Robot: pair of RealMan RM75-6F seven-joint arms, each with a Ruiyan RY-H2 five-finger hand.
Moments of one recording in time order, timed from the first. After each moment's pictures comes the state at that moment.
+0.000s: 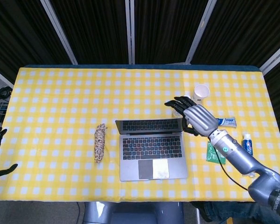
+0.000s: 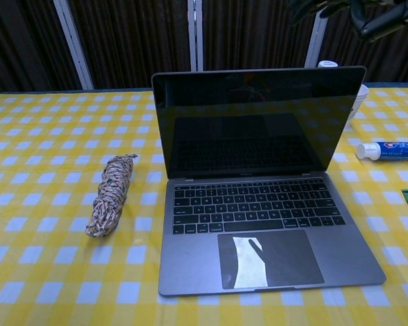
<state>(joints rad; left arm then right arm) -0.05 -1.03 -0.06 -1.76 1.41 1.46 0.08 0.73 -0.99 0.30 -1.74 -1.47 0.79 0.33</state>
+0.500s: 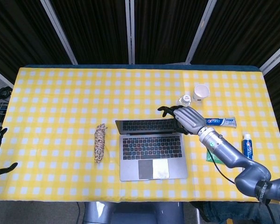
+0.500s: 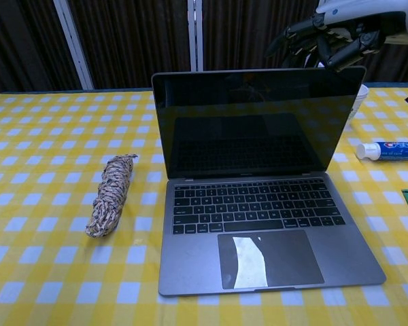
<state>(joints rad) -0.07 -1.04 -0.06 -1.75 1.37 1.43 0.11 0.82 -1.06 0.28 -1.72 -1.30 0.65 0.27</state>
